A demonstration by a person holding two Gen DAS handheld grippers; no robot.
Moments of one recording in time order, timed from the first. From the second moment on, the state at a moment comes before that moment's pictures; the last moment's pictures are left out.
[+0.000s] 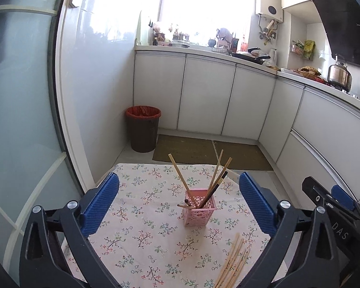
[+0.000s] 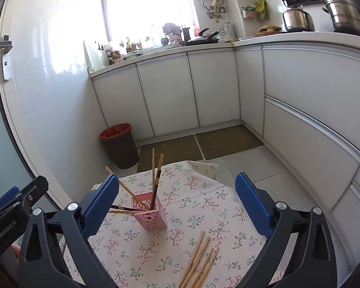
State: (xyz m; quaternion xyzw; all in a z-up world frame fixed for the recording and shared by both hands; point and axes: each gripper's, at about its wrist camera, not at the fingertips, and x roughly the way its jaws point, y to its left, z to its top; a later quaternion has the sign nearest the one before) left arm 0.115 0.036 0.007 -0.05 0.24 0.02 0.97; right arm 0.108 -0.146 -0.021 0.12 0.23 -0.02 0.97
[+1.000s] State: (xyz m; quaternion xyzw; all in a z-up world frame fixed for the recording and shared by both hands) left arm 0.261 -0.127 -0.250 0.01 0.61 -0.11 0.79; right arm 0.063 -0.304 -0.202 0.35 0.42 -0.11 0.83
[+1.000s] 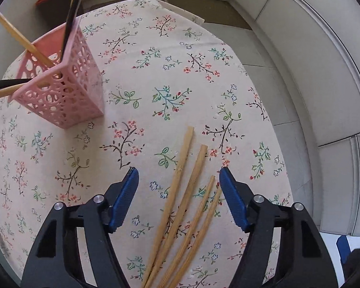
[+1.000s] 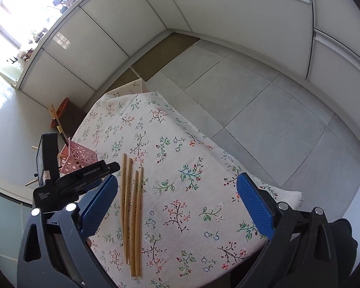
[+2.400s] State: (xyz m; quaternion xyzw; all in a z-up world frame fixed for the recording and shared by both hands) left arm 0.193 -0.024 -0.145 0.02 0.49 -0.16 0.86; right arm 0.234 -0.195 -0.275 0.32 0.56 -0.03 0.76
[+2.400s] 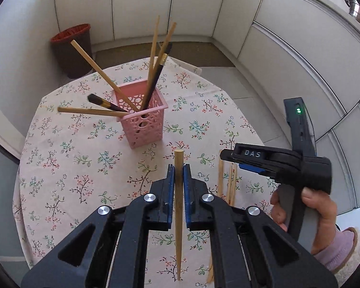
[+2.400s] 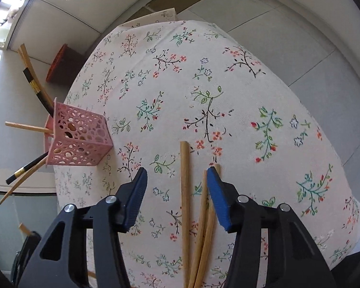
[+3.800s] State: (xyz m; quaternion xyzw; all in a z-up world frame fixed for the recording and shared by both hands) left arm 0.157 0.026 0.036 -0.04 0.28 -0.13 0.95; right arm 0.147 -0.193 0.020 0.23 0.27 0.07 0.93
